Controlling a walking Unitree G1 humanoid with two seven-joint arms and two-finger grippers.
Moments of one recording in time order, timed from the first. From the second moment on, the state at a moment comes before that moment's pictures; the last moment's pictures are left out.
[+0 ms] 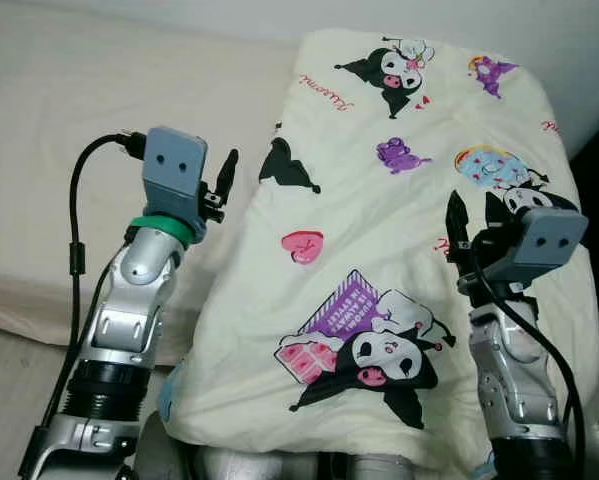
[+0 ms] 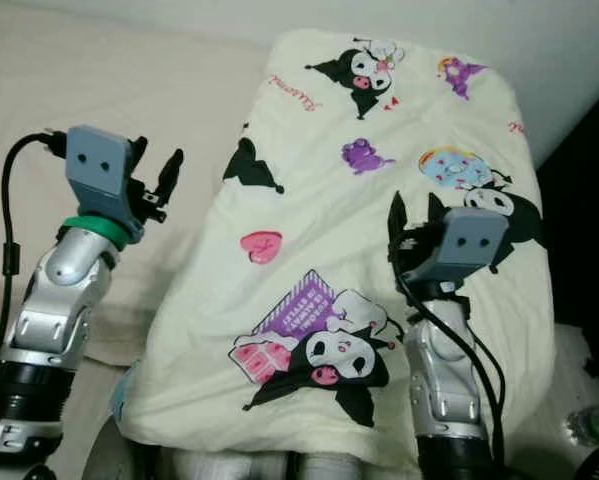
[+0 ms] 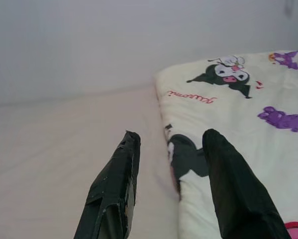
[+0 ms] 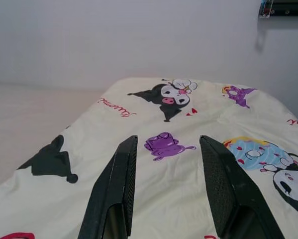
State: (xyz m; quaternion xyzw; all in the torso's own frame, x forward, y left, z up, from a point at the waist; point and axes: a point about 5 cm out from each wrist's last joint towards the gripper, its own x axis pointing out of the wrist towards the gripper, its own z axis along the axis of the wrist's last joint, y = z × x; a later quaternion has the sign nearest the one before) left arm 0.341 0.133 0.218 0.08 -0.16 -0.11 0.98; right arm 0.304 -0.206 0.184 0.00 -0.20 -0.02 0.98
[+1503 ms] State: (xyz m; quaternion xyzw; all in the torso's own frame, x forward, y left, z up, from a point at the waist) left arm 0.342 0.109 0.207 0.08 -0.13 -0.12 0.98; right arm 0.310 -0.191 0.176 0.00 -0.19 0.01 0.98
